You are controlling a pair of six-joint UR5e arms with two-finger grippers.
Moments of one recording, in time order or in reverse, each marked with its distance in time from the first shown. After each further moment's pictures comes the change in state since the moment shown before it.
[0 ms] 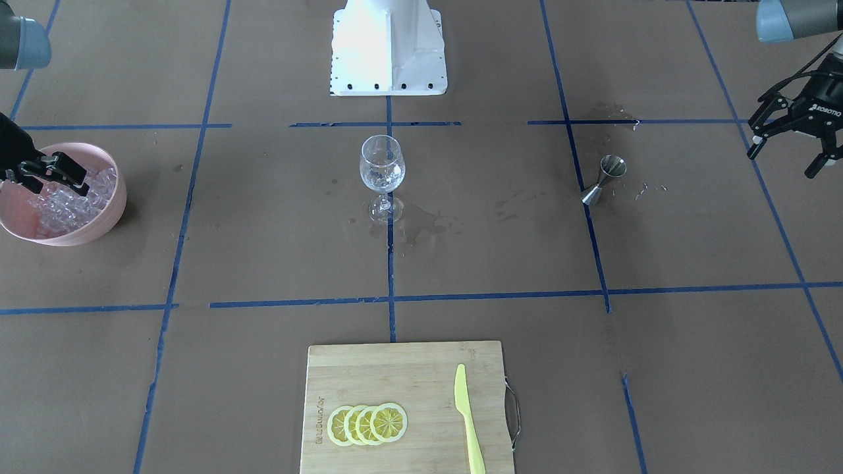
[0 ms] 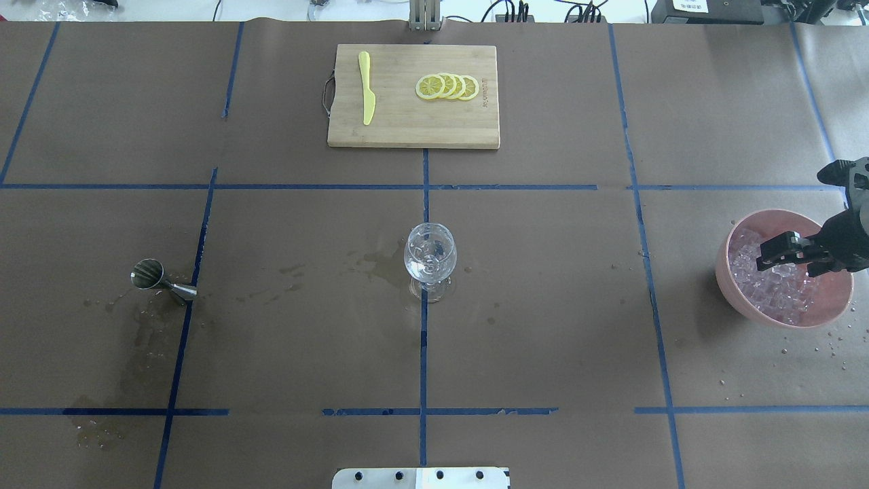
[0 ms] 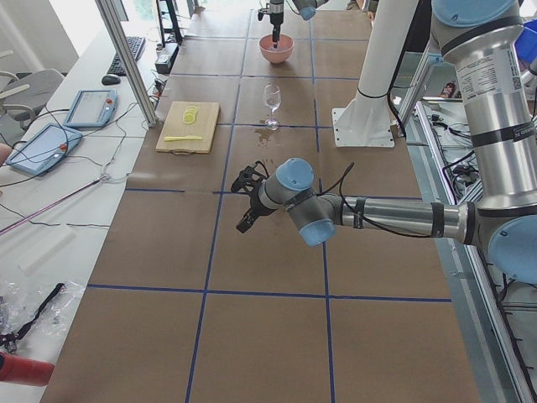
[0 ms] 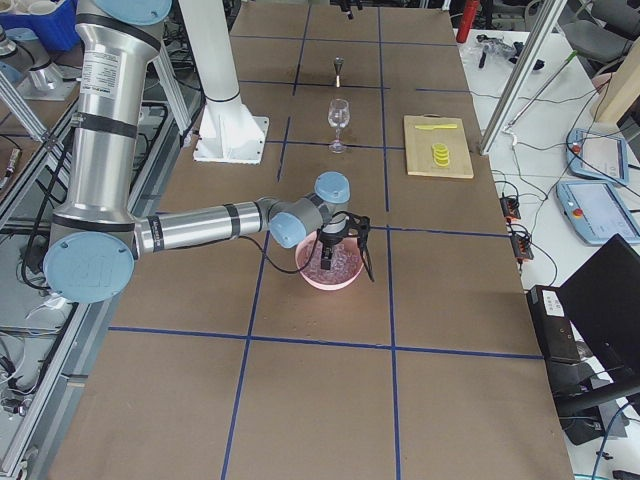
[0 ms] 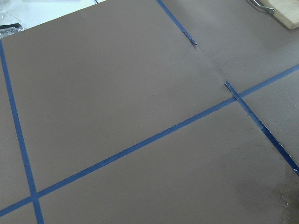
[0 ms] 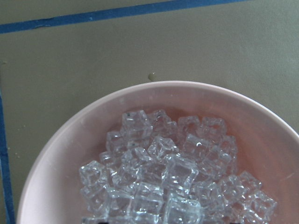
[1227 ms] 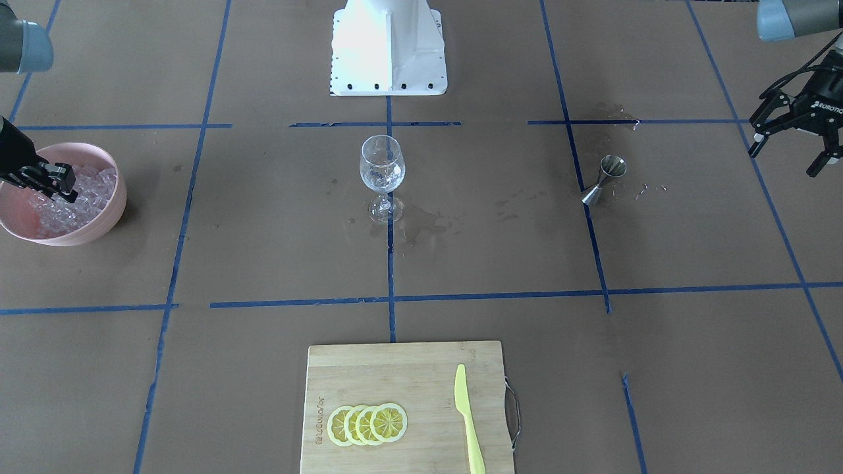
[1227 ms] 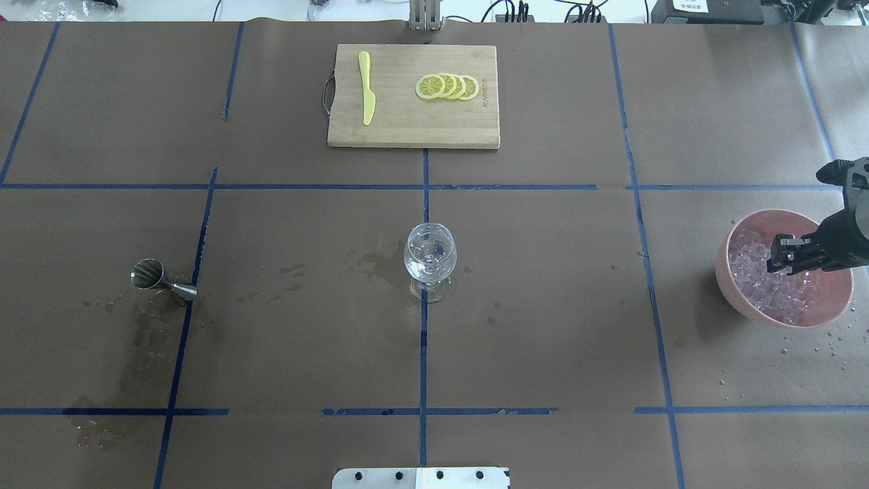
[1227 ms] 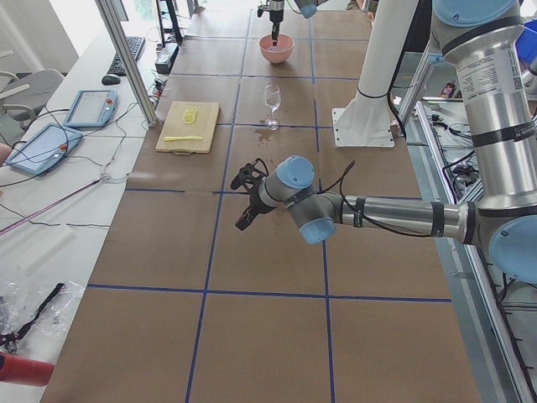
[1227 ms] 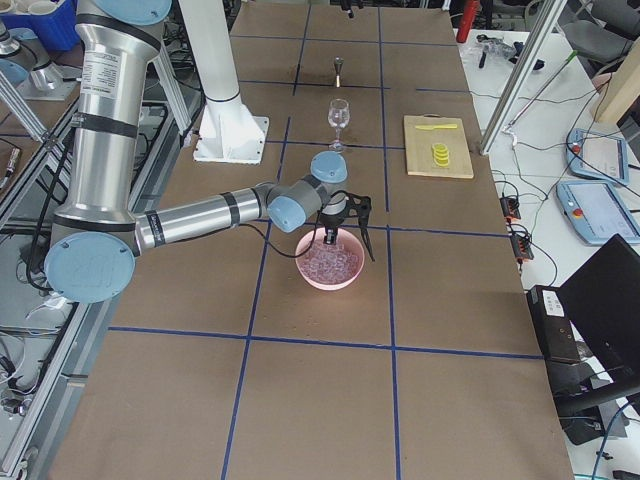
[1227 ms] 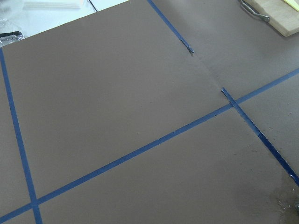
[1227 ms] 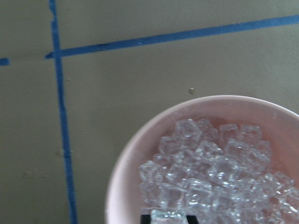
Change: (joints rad) left arm -0.006 0.005 -0.005 -0.003 -0.001 0.002; right arm 0.006 0.018 0.136 -0.015 -0.002 0.077
